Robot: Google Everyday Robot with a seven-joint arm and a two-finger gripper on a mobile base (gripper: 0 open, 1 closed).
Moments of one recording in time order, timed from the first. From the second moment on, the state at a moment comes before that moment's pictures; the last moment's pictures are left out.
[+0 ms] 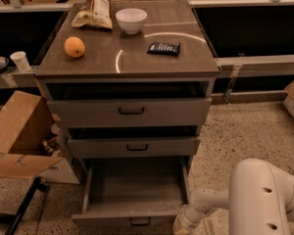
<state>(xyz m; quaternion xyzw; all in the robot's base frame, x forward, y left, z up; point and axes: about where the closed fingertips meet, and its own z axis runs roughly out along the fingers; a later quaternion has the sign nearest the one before) 0.405 -0.150 0.136 -0.67 0.71 0.20 0.07</state>
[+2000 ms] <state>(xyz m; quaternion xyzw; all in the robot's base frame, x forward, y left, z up) 0.534 -0.139 0.162 -0.70 0.67 0.14 0.20</state>
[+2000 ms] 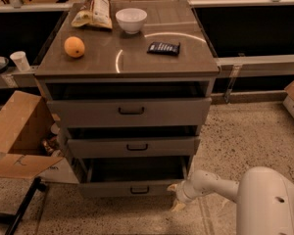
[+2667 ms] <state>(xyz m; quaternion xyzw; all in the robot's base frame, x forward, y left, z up) 0.581 -0.150 0.151 -0.69 0.67 0.13 0.24</state>
